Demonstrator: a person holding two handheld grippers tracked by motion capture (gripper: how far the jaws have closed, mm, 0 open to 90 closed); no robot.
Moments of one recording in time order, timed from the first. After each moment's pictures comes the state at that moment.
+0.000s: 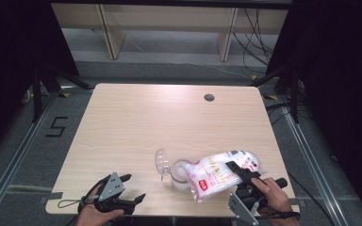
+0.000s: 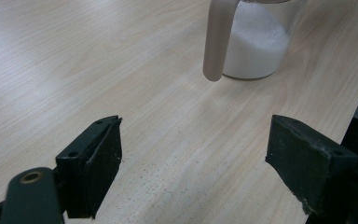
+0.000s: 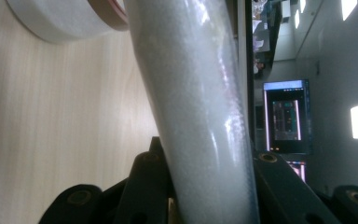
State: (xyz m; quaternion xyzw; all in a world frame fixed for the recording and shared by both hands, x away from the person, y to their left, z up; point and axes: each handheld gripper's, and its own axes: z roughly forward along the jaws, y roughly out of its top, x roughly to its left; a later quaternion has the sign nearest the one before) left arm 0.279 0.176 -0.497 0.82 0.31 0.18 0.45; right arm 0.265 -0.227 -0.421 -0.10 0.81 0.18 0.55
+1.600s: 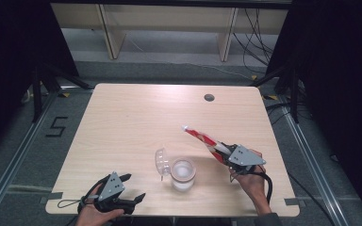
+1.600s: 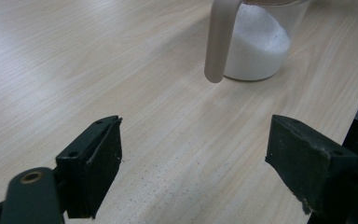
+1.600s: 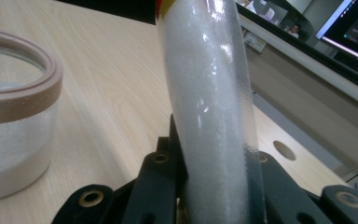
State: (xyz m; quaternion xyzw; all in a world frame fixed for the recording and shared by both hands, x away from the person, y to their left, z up) left arm 0.279 0.177 -0.496 0.82 0.31 0.18 0.45; right arm 0.373 -0.234 -0.466 0.17 0.79 0.48 0.35
